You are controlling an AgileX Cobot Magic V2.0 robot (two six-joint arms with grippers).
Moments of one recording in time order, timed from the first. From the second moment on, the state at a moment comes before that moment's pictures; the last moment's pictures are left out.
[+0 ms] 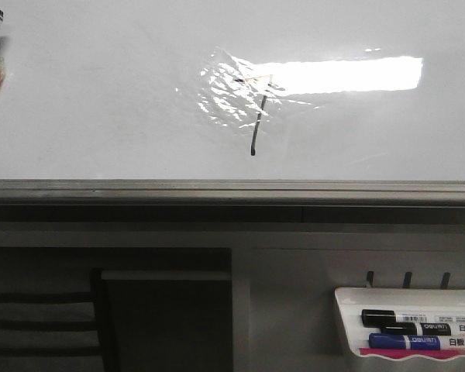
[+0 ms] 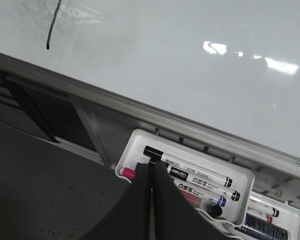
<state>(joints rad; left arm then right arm) -0.23 0.57 -0.50 -0.06 0.53 0.06 0.39 0.68 -0.58 -0.09 0.61 0.09</state>
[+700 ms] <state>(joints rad) -0.17 0.35 -0.40 -0.05 0.42 0.06 0.39 0.68 -0.58 -0.09 0.62 0.09</state>
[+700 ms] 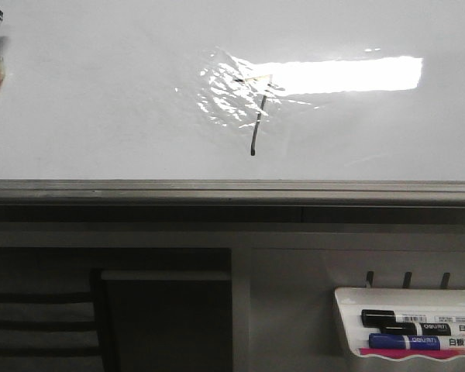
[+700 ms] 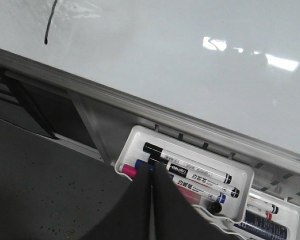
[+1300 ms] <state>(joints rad) -0.05 0.00 0.00 -0.10 0.14 0.06 0.39 0.68 -0.58 -0.09 0.62 0.09</state>
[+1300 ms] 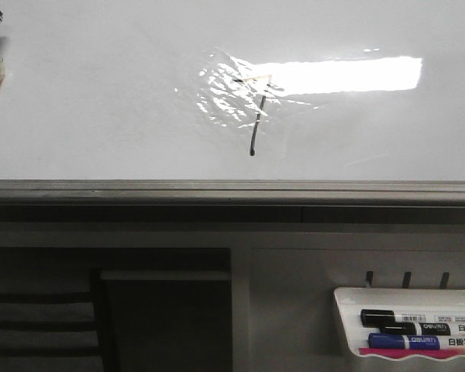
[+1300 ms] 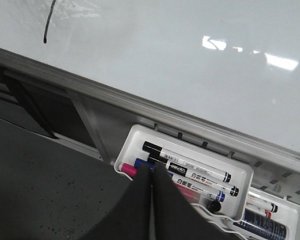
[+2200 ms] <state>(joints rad) -0.05 0.00 0.00 -0.10 0.16 0.06 0.31 0.54 -0.48 -0.09 0.55 0.09</state>
